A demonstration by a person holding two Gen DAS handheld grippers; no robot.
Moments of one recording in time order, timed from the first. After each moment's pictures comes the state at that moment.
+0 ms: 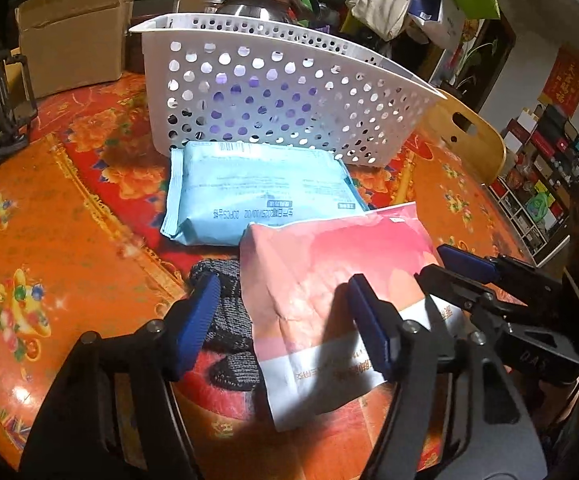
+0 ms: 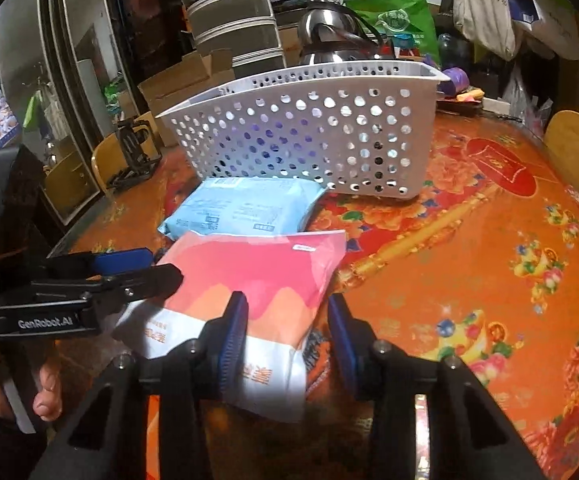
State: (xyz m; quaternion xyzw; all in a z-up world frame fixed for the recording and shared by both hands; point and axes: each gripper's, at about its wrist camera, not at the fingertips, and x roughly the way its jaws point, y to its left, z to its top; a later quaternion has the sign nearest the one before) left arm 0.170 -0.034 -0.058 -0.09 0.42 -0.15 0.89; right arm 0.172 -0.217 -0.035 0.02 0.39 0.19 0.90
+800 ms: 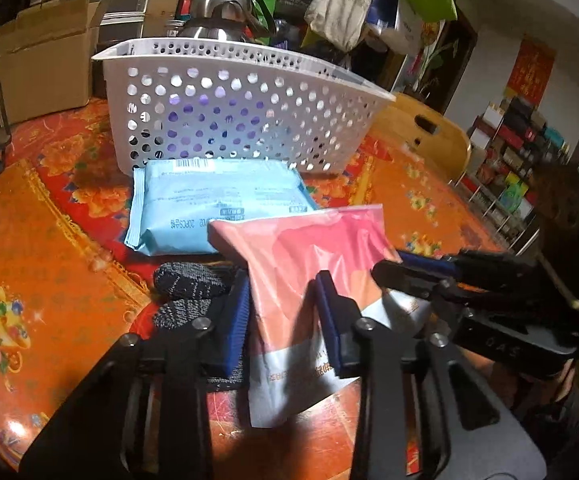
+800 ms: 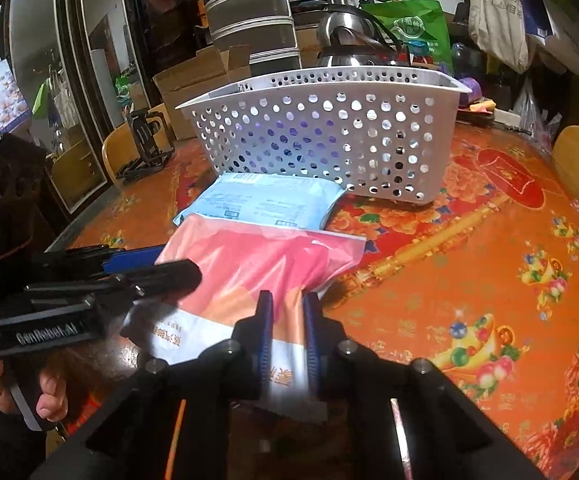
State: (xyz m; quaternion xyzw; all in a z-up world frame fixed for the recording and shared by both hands) left arm 0.153 -0.043 -0.052 -0.08 0.38 -0.21 0.90; right arm 0.168 -0.205 -0.035 -0.01 0.39 0.20 0.90
